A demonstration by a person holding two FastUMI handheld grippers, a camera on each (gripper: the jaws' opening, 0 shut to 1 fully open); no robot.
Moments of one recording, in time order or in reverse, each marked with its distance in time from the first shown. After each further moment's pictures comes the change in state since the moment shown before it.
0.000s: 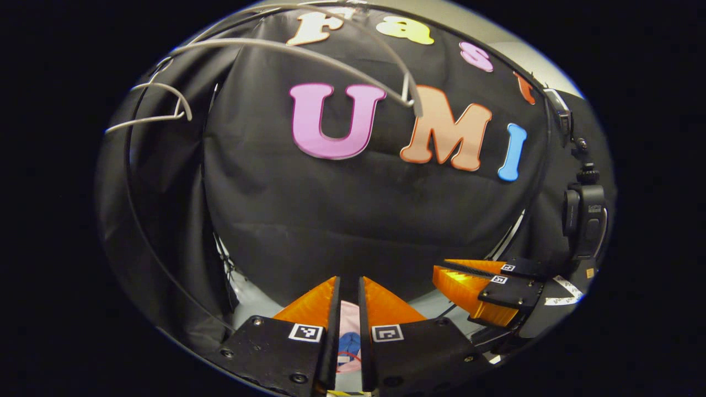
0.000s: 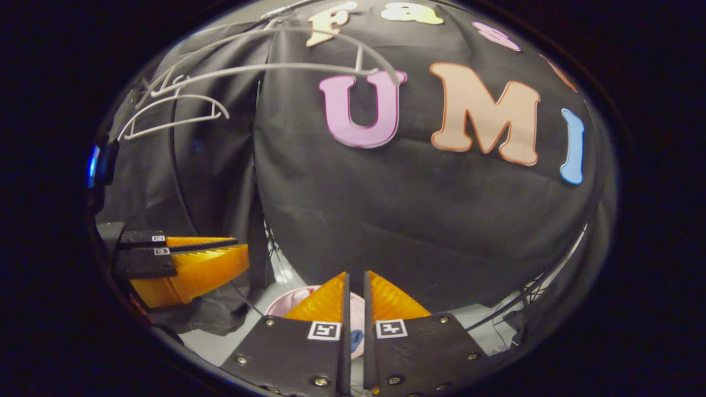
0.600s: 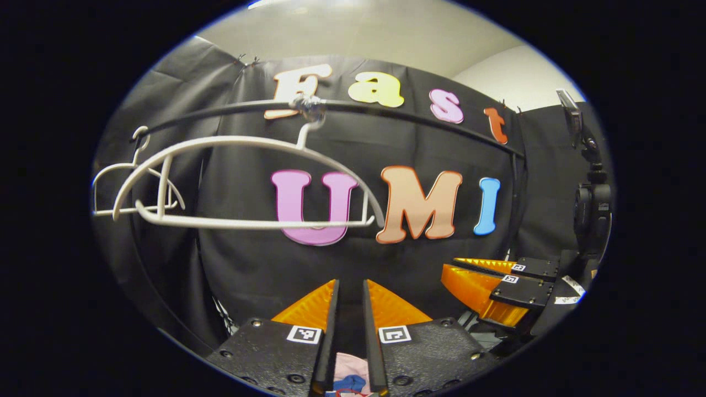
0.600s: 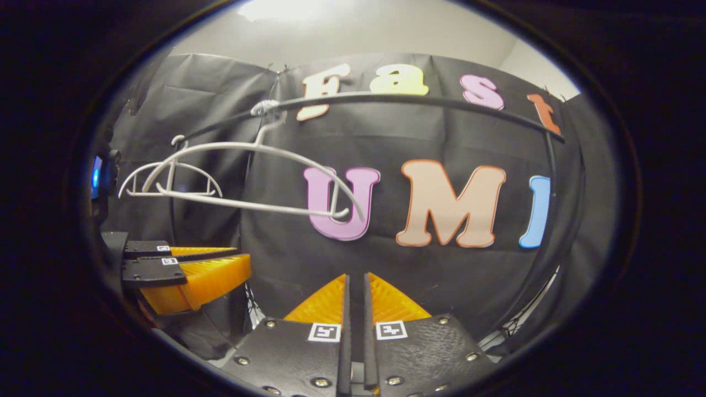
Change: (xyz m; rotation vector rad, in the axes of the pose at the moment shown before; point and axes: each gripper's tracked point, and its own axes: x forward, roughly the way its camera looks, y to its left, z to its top) left arm -0.043 -0.040 0.142 0.086 -0.342 -0.058; right arm -0.078 -0.026 0.140 -0.022 -0.377 -0.099
